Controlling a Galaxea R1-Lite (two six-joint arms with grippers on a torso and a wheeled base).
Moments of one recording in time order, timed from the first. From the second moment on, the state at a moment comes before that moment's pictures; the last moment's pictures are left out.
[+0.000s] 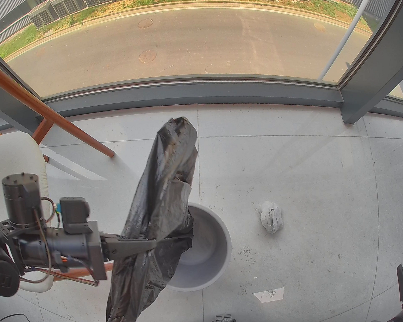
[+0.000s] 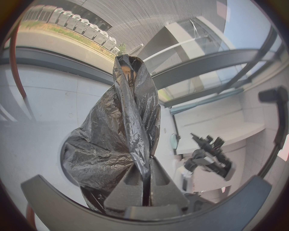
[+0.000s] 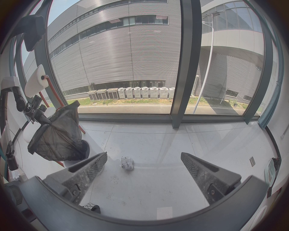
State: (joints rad) left arm -0.39 1.47 -0.51 -0.53 -0.72 -0.14; right arm 0.00 0.02 -0.02 0.00 0.01 0.02
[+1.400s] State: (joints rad) left arm -0.77 1.71 -0.87 -0.16 -0.14 -0.06; right arm 0.66 1.45 -0.89 -0.06 0.13 0.95
